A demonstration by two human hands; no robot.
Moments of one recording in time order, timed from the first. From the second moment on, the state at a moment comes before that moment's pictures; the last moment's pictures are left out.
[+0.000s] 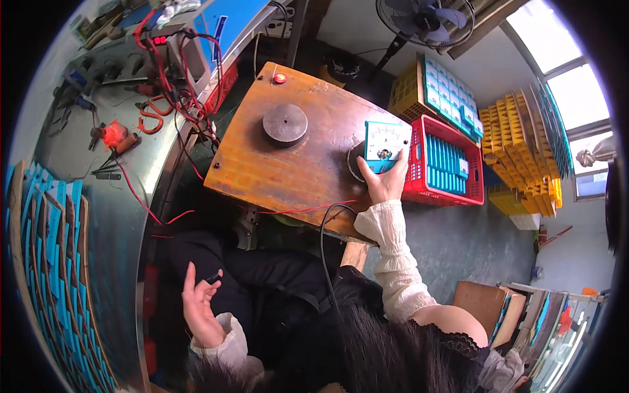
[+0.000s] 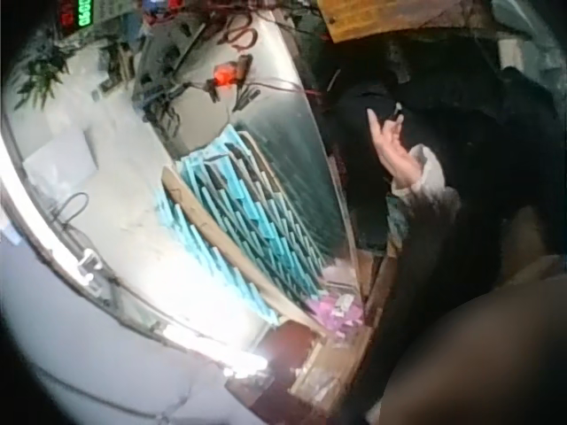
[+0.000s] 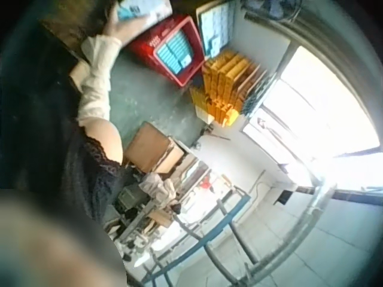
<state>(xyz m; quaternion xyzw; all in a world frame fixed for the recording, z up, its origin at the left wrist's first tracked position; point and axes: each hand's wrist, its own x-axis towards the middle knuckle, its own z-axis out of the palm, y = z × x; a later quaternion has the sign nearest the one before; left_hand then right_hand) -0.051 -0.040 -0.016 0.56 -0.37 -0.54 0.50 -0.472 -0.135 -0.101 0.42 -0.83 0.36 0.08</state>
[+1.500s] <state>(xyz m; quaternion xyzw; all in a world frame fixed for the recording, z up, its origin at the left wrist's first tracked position) -0.048 -0.020 -0.014 0.68 -0.64 -0.11 0.34 -0.485 -0.146 -0.093 0.48 -0.76 0.45 -0.07</state>
